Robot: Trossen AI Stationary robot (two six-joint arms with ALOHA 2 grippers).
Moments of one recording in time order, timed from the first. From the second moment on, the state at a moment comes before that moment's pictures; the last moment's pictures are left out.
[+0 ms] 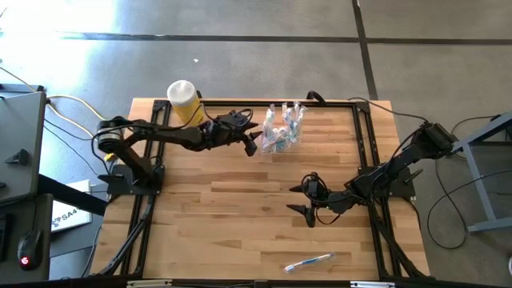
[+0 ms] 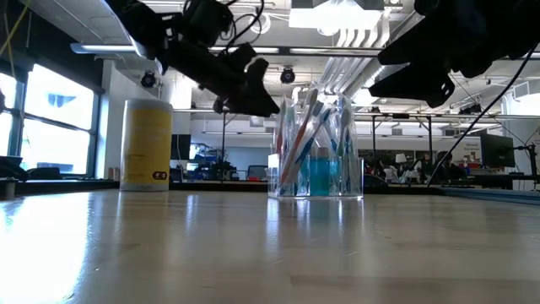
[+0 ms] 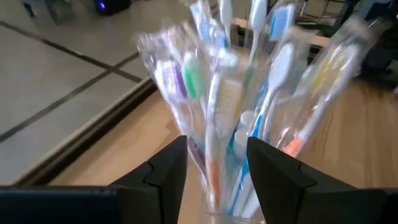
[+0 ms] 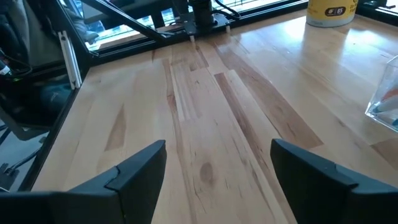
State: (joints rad) left arm 0.27 1.58 0.88 0.38 -0.21 -0.12; right arm 0.54 1.35 0.48 0.46 0.60 0.49
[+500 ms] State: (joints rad) left arm 0.11 1.38 0.89 0.07 -0.28 -0.08; right arm 0.56 1.35 0.48 0.46 0.22 0.43
